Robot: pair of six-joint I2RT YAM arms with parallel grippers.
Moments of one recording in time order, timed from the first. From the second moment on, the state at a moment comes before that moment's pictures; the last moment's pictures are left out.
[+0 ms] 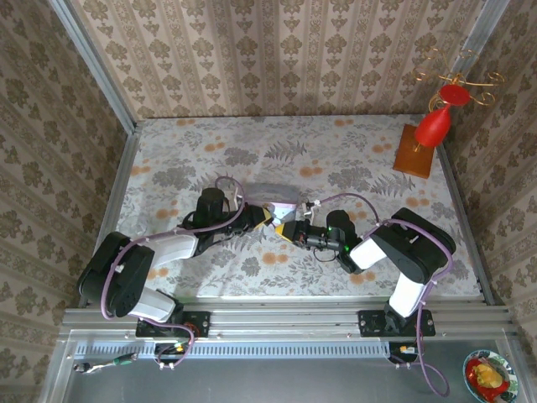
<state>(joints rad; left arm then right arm) -0.56 1.44 0.52 0.46 0.66 -1.05 0.61 1.75 0.38 1.17 -0.56 1.24</state>
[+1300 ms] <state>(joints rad) -0.59 1.49 0.50 0.63 0.60 -1.13 0.55 1.75 0.38 1.20 -0.56 1.31</state>
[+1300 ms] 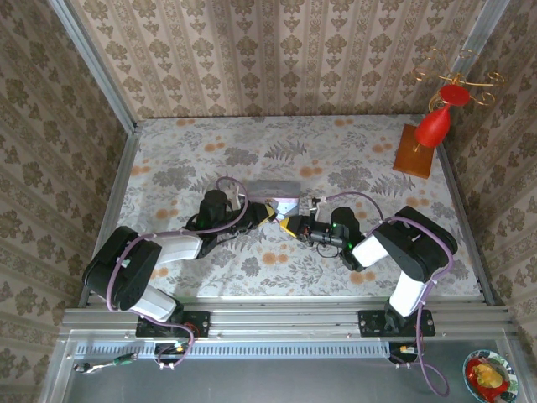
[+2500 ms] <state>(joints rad) -0.63 1.57 0.50 0.80 0.55 -1.19 0.50 1.73 0.38 1.20 -0.57 1.39</state>
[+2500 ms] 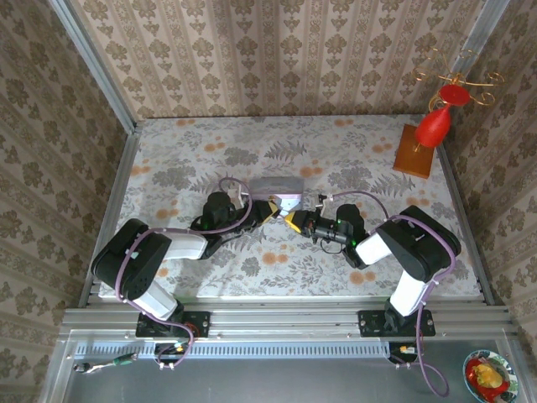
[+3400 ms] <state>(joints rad) -0.66 1.62 0.50 0.91 0.43 -1.27 0.48 1.74 0.41 1.19 -0.54 1.43</state>
